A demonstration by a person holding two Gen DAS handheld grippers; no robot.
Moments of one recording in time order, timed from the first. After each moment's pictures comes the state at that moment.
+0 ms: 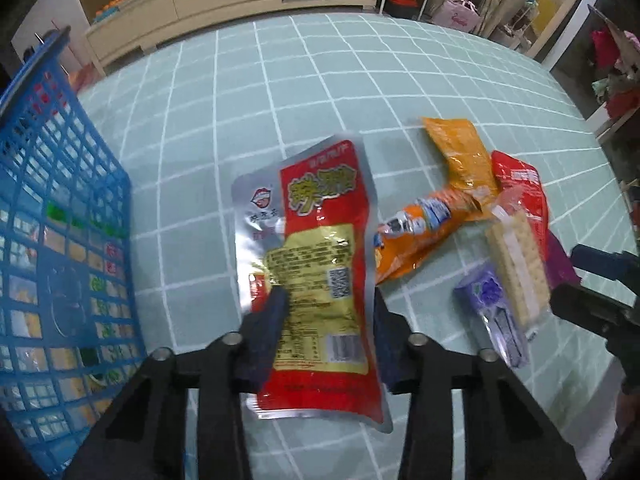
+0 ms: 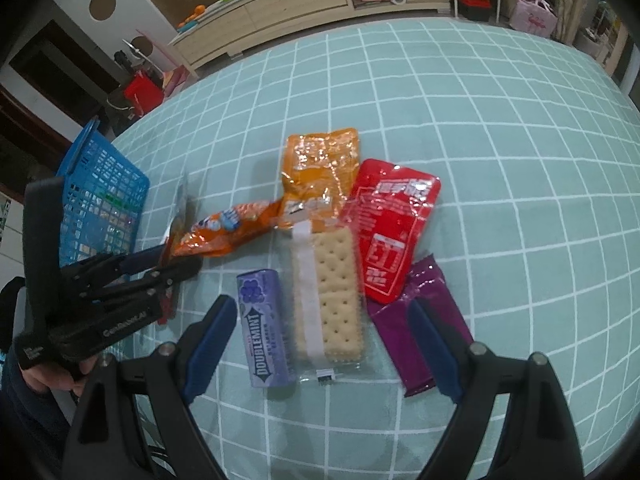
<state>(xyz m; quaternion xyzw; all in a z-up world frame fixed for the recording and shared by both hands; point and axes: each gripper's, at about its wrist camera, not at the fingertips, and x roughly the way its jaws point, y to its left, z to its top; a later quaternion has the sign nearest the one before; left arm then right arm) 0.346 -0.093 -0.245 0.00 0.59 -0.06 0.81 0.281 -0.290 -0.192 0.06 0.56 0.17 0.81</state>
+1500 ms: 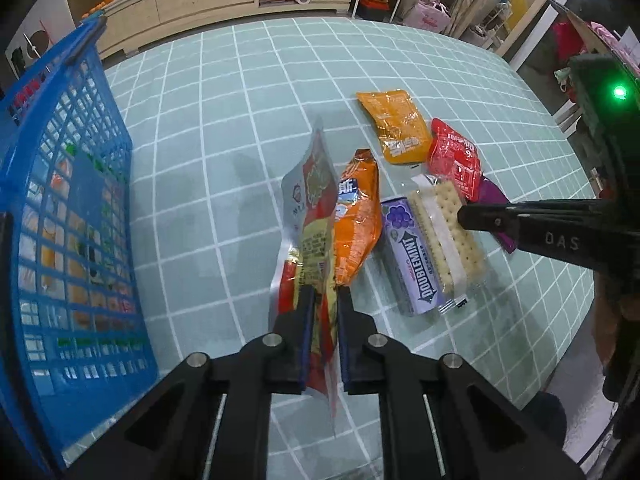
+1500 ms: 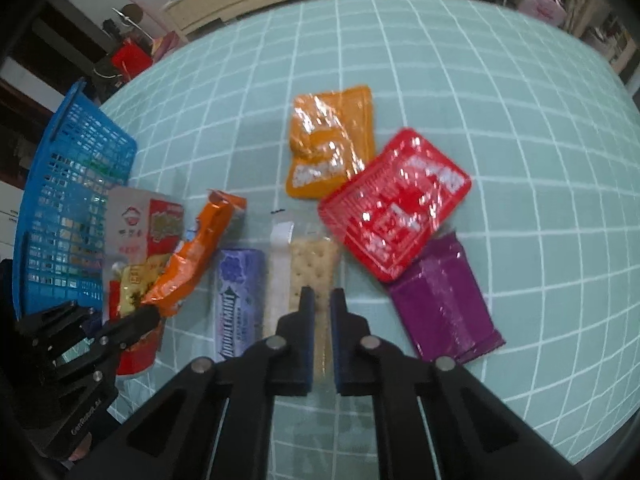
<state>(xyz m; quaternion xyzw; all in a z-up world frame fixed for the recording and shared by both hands) 0.272 -0.074 -0.211 -0.02 0.58 -0.11 0.81 0.282 -0.274 -0.205 0.03 0.62 0.15 0.77</state>
